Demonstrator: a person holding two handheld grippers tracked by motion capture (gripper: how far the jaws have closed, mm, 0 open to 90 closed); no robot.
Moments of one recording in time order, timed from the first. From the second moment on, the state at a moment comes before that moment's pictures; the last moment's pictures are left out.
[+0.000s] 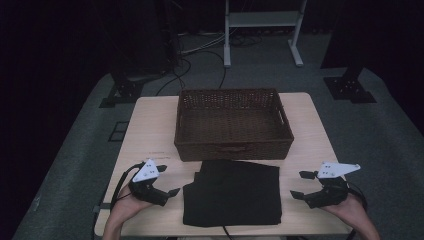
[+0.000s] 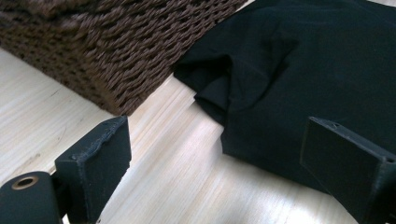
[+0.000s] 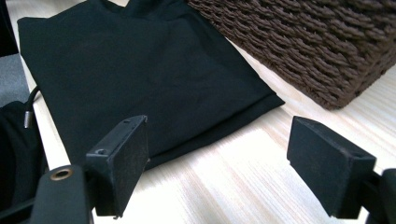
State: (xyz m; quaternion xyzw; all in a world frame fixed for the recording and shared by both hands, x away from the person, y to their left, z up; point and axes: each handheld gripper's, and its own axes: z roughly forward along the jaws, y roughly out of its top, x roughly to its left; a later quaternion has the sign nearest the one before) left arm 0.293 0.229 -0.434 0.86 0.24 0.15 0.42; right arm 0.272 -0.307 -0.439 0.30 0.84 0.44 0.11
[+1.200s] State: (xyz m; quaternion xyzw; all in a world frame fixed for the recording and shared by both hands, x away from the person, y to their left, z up) left arm 0.300 0.169 -0.409 0.90 0.16 0.12 0.39; right arm 0.286 -0.249 -0.408 0.21 0.89 0.40 0.08
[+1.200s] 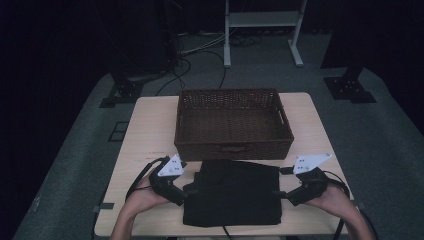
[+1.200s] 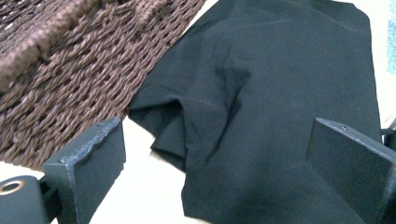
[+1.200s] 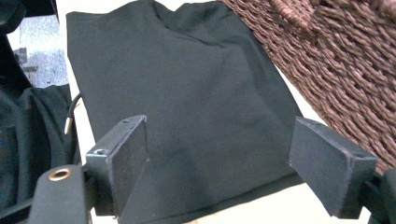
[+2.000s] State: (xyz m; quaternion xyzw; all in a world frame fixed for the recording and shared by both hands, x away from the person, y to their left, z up) left arm 0.308 0.127 -0.403 0.92 0.12 0.10 0.36; right arm 0.293 -0.218 -0.405 0.18 0.91 0.37 0.06
